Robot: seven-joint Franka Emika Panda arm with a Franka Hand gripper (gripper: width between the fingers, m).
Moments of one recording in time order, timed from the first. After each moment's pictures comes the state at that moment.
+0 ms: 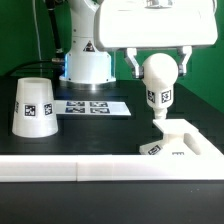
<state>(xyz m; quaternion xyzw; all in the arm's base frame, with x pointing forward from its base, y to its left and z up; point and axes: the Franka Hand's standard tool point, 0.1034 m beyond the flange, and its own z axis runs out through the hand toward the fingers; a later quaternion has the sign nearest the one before) 0.571 0.073 0.128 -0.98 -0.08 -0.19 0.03</state>
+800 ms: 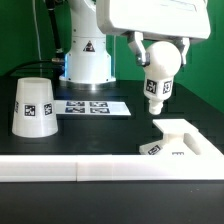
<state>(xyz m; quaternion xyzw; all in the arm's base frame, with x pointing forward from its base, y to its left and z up) 0.585 0.074 0.149 -0.95 -0.22 -0.20 0.00</state>
